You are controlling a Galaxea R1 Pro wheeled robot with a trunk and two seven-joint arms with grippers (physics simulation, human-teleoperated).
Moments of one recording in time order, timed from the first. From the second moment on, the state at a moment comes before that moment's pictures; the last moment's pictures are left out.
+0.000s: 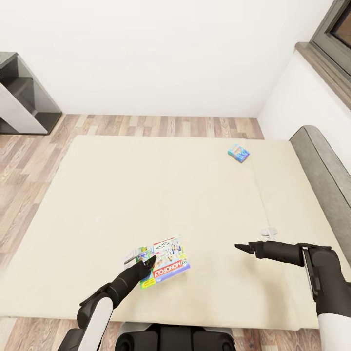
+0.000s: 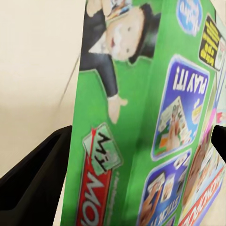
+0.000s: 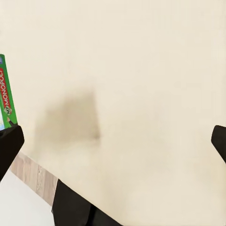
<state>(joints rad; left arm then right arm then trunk) -0.16 -0.10 -0.10 -1.54 0.66 0.54 0.14 -0.55 -0.17 -0.40 -1.25 0.38 0.79 1.24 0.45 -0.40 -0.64</state>
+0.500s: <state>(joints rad) -0.16 -0.10 -0.10 -1.54 0.66 0.54 0.14 -0.55 -0.17 -0.40 -1.25 0.38 0.79 1.24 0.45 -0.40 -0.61</state>
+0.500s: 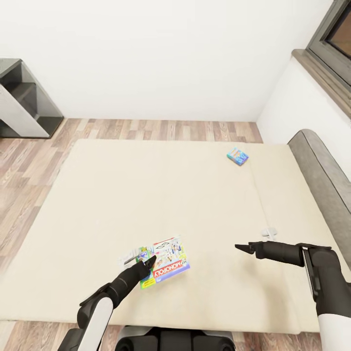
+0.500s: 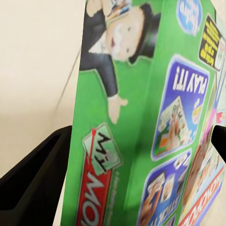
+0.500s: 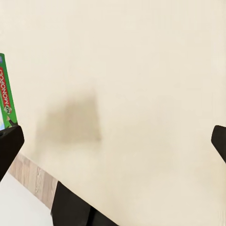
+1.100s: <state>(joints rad) -0.16 -0.10 -0.10 -1.54 0.66 0.54 0.14 -0.55 -0.17 -0.40 -1.25 0.38 0.79 1.24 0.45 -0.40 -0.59</state>
